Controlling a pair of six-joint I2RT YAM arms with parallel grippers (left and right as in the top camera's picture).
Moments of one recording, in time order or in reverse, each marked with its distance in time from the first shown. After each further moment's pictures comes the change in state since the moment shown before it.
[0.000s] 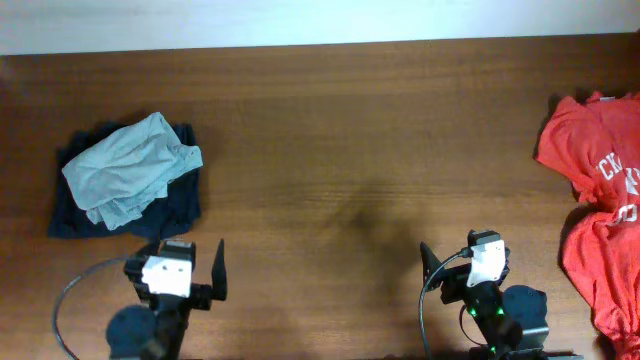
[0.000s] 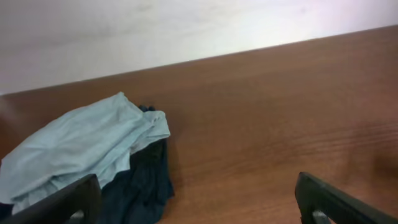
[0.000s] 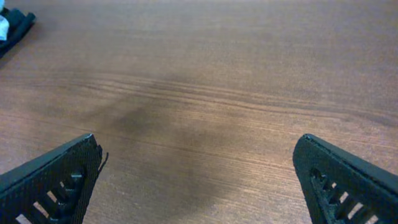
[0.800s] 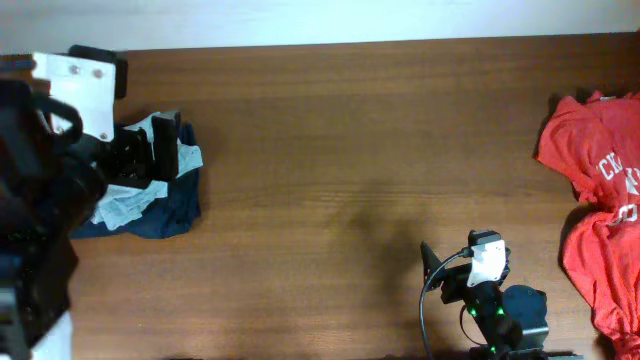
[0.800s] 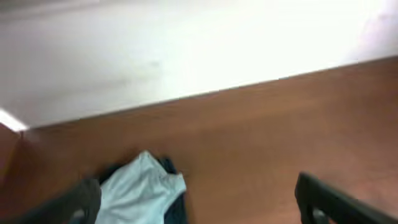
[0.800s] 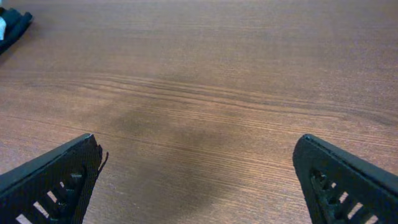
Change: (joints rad) left arm 0.000 1.092 1.546 -0.655 0.022 0.008; right arm 0.001 0.000 0.001 -0.003 0.007 0.000
